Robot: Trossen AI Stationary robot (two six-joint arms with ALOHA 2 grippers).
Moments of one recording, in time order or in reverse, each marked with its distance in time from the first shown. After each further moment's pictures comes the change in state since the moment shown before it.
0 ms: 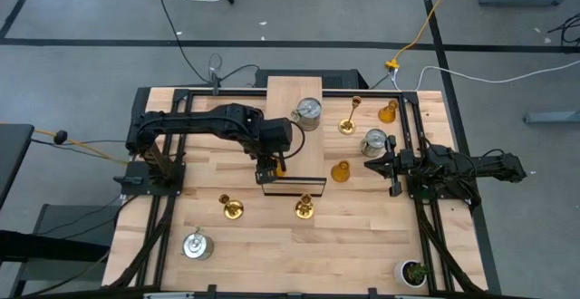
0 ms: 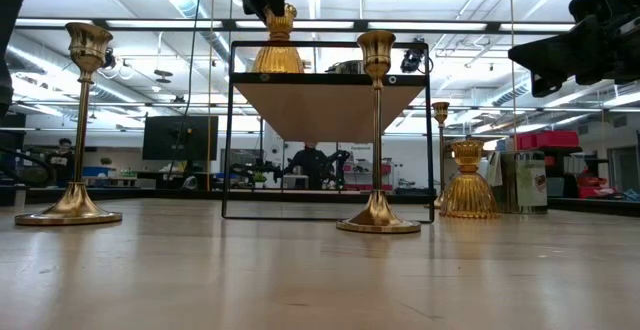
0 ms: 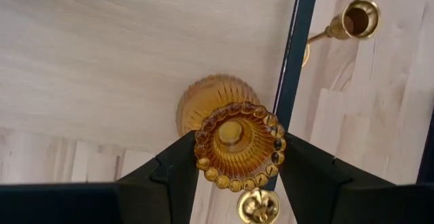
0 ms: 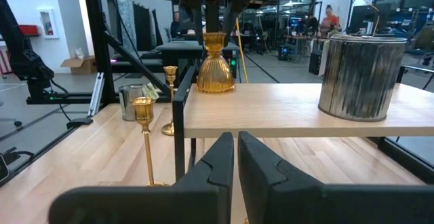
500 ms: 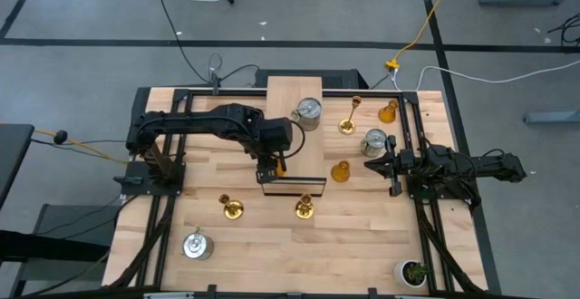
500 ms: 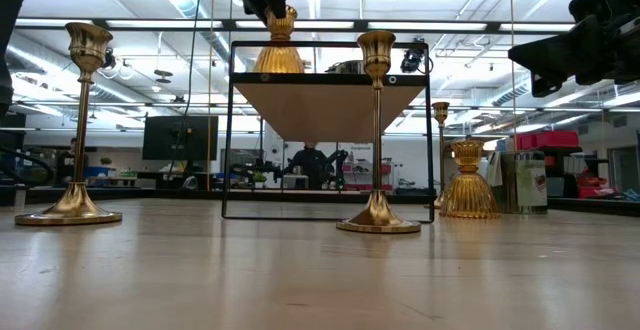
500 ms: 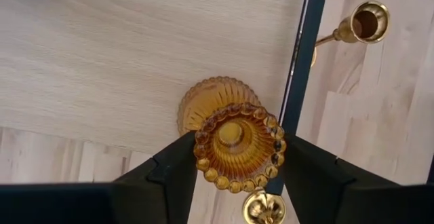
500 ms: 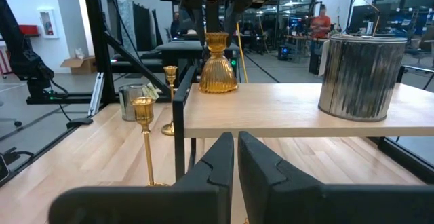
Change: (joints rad) left arm 0.001 0.002 0.000 0.004 -0.020 0.000; right arm 0.000 0.000 0.000 0.000 0.000 0.000
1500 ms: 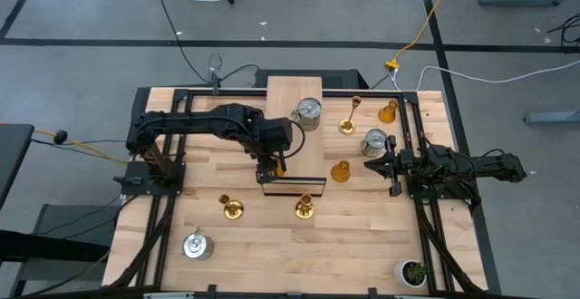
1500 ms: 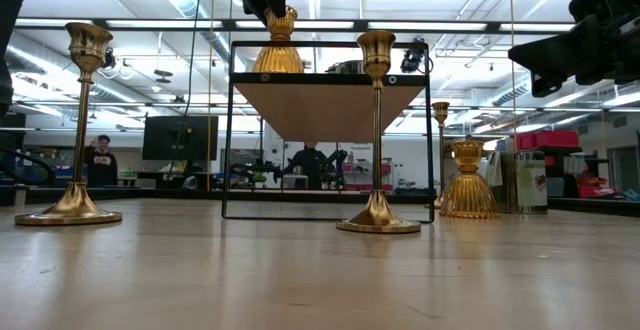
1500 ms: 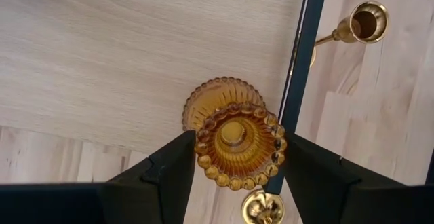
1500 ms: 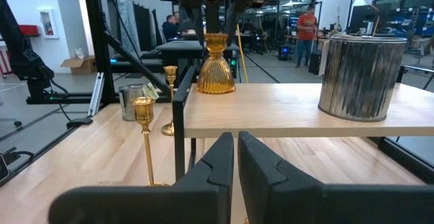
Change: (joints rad) left arm 0.000 0.000 0.000 0.000 0.001 -0.004; right arm 0.000 0.000 0.000 0.000 0.000 0.000
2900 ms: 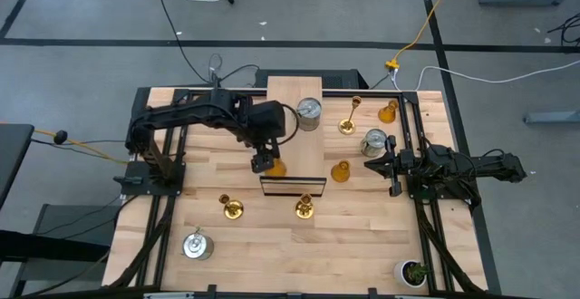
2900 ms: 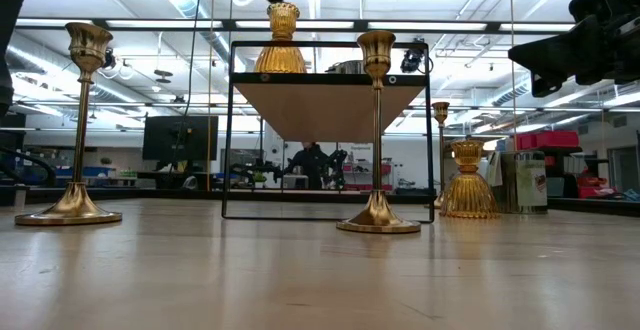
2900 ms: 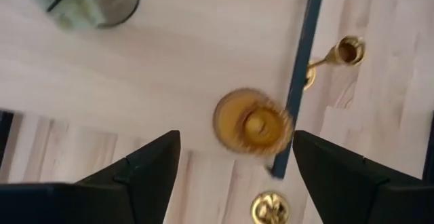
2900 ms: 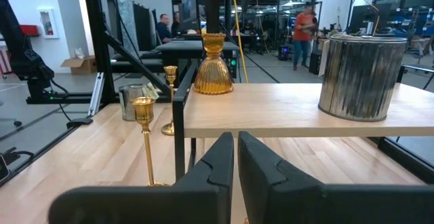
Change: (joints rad) left arm 0.026 -0.008 0.186 -0.122 -0.038 0.023; right arm 0.000 0.000 0.000 0.000 0.000 0.000
